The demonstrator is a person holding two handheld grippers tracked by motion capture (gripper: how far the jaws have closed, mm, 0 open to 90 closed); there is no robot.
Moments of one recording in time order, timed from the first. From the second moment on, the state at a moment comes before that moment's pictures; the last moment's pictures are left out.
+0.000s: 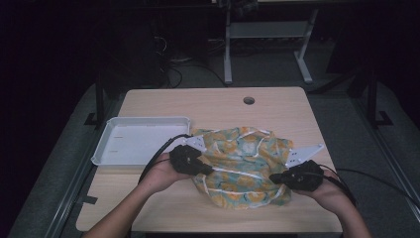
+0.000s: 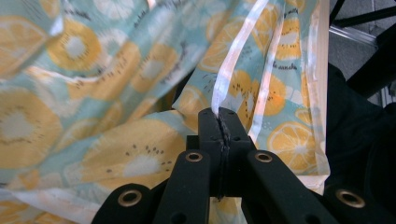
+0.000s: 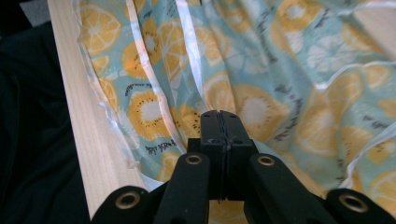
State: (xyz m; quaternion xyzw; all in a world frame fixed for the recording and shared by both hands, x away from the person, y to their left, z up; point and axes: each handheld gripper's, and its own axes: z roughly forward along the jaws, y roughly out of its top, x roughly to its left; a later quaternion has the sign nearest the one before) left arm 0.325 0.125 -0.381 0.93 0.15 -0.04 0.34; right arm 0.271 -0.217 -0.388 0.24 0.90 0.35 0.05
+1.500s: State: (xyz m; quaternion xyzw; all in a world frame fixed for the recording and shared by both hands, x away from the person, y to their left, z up) left arm 0.301 0.127 -0.429 0.95 0.14 -0.05 0.26; right arm 0.265 -0.200 -0.434 0.22 0.93 0.31 0.00
